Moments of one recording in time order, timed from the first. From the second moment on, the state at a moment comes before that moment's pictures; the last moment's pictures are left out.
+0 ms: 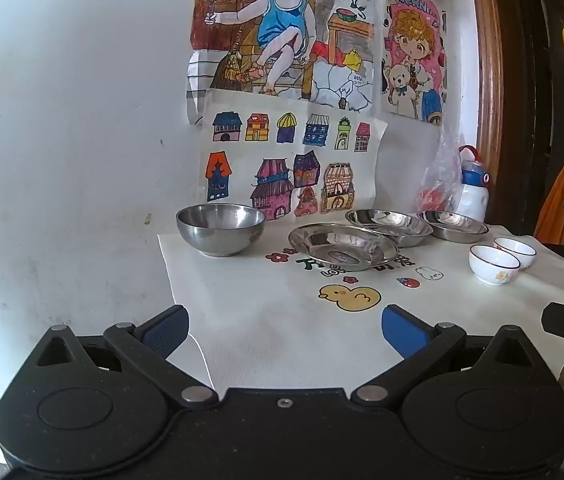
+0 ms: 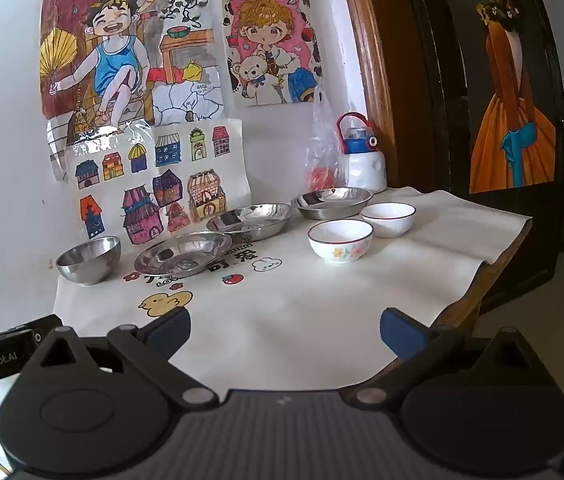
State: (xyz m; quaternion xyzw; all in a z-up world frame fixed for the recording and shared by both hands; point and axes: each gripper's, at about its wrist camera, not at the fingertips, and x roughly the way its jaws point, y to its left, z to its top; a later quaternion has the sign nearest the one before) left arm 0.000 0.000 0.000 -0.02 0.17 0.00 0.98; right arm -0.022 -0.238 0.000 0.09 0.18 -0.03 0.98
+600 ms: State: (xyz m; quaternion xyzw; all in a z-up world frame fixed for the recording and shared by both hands) left arm 0.003 -0.001 -0.003 -0.02 0.17 0.00 0.99; right arm -0.023 -0.237 -0.001 0.09 0.18 -0.03 0.98
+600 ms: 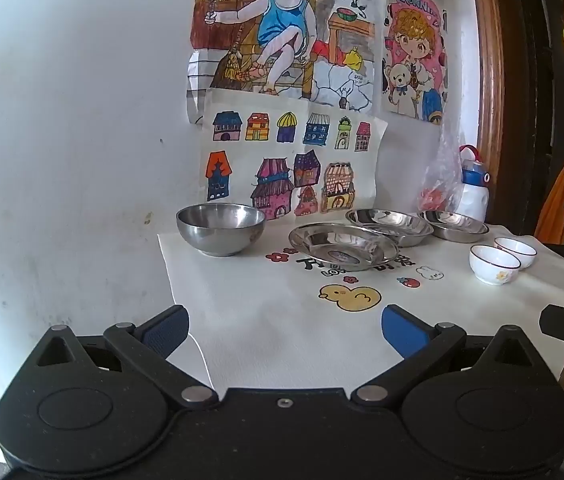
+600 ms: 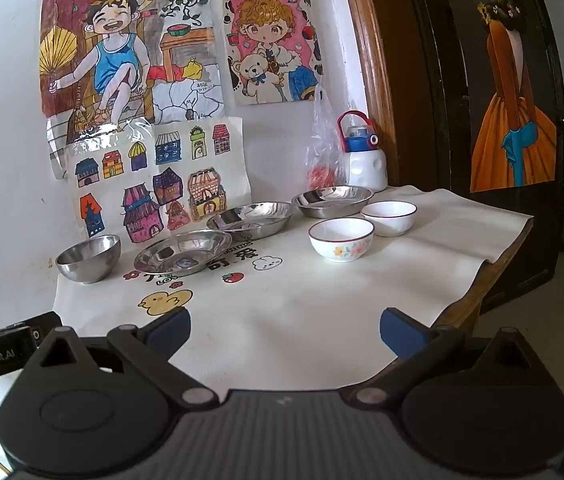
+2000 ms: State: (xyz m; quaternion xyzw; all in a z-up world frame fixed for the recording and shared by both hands) left arm 0.000 0.000 -0.001 -0.02 0.17 0.01 0.99; right arm -0.020 -0.236 0.000 0.09 0.18 -0.03 0.98
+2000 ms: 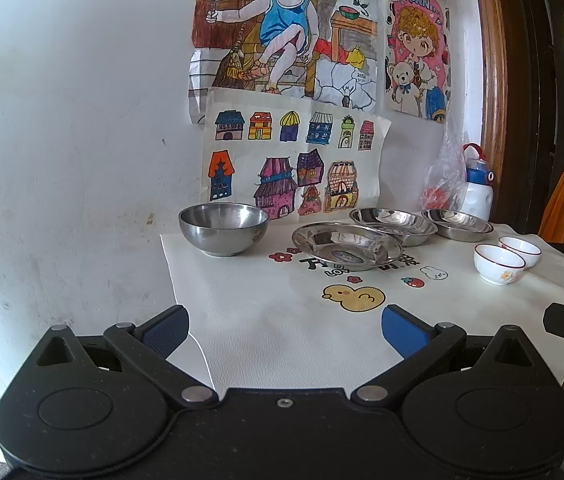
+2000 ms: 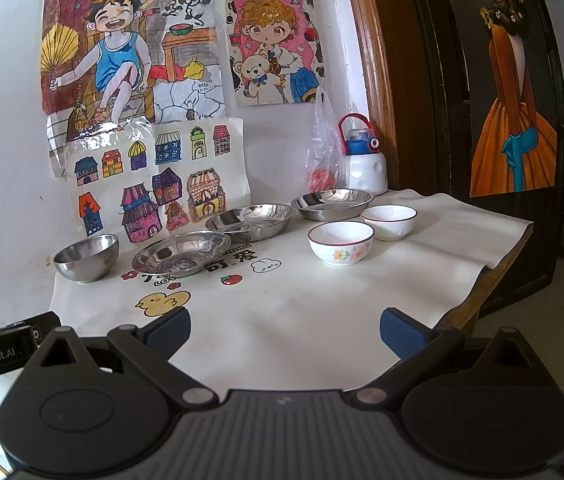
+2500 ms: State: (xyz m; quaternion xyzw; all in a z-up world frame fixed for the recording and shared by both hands) left arm 0.001 0.000 -0.003 -0.02 0.17 0.01 0.98; right arm -0.018 -0.236 -0.001 0.09 0.18 -0.03 0.98
